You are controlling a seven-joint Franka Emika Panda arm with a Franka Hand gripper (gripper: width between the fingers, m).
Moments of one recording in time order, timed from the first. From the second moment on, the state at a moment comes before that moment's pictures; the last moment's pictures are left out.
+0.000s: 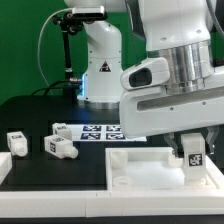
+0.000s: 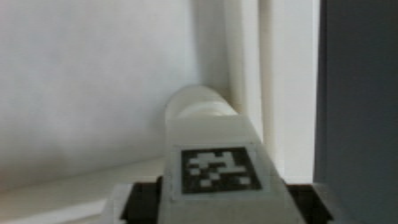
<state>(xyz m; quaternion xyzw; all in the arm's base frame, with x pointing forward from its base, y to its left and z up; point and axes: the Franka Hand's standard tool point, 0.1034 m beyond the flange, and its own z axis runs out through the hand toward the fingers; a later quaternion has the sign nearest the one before) 0.636 0.099 0.071 -0.99 0.08 -0.03 0.10</state>
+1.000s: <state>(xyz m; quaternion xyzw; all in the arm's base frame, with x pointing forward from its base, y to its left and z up) 0.635 0.110 0.069 -0.83 0.54 0.01 0.14</state>
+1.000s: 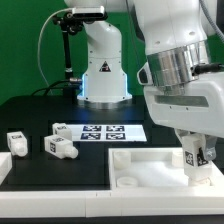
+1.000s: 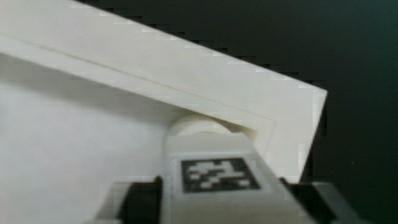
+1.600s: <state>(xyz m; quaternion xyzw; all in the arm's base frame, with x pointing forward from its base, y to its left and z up) 0.632 0.121 0.076 -0.97 0.20 0.01 0.10</state>
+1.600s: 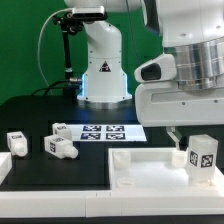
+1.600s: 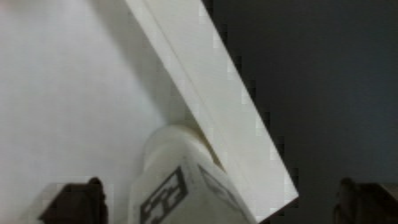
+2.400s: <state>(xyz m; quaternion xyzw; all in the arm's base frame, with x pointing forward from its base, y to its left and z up) 0.639 0.119 0.075 -1.00 -0.05 -0.01 0.06</state>
